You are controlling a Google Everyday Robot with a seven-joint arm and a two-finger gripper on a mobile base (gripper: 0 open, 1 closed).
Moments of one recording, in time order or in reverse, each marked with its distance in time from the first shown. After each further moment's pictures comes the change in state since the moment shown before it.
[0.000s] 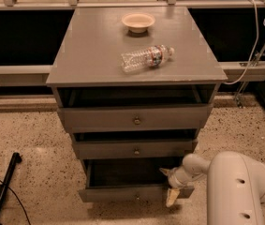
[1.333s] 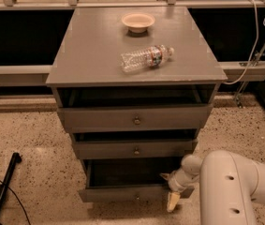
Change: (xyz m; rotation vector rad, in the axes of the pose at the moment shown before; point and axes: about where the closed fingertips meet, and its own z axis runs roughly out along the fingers) arm 0.007 0.022 0.011 -0.103 0.011 0.061
